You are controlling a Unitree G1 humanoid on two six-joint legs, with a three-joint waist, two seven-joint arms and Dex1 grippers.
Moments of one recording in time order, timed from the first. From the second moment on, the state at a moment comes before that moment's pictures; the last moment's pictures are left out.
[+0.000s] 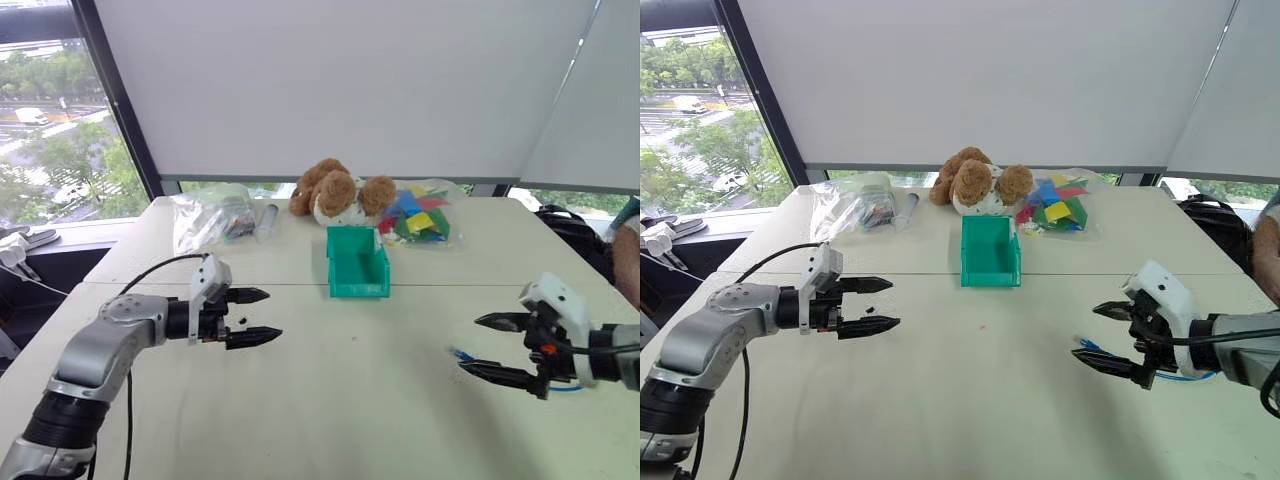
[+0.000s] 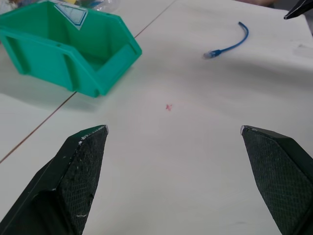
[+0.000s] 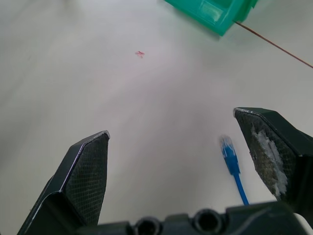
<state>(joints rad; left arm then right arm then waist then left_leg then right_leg) -0.47 0.74 0.02 -0.12 -0.54 0.58 -1.14 0.03 -1.12 -0.49 -0.55 0.64 0.87 0.95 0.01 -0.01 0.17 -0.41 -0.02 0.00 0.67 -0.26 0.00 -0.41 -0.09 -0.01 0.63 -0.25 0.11</state>
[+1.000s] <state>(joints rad) -0.51 0.69 0.01 -0.10 -0.55 0.57 -1.12 0.12 -1.09 -0.52 -0.57 0.60 0.84 0.93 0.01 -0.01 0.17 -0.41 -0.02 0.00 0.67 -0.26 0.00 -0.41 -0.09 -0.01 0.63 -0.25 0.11</state>
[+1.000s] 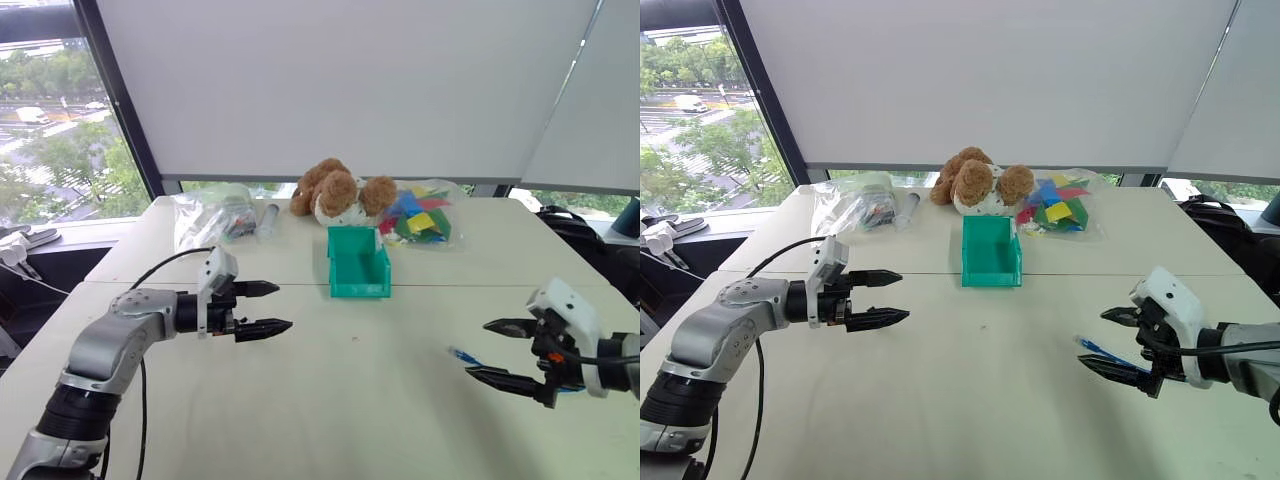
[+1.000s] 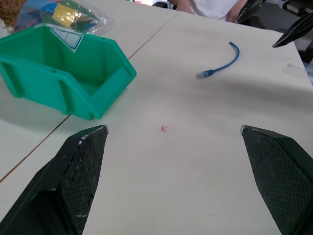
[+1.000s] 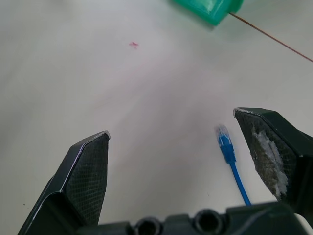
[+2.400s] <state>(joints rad) -0.54 0.60 -0.06 -0.08 -0.50 0.52 -1.10 -0.10 -0.99 -0.18 0.31 0.28 0.28 1.11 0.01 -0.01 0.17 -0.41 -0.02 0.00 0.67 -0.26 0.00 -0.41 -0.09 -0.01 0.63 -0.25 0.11</state>
